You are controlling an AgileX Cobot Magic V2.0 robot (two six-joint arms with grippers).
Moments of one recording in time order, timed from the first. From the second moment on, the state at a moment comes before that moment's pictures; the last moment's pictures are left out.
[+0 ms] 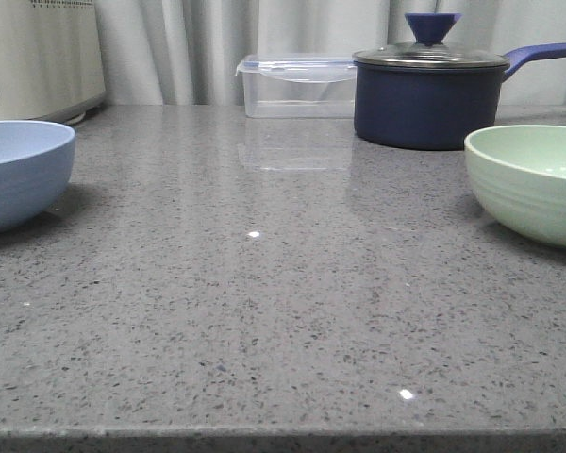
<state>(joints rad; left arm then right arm) -0.05 0.00 0.00 -0.10 0.09 0.10 0.07 -0.01 0.03 0.07 0.08 0.09</state>
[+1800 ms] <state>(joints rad) -0.05 0.61 -0.51 -0.10 0.22 0.10 0.07 0.68 -0.58 0.07 0.45 0.09</state>
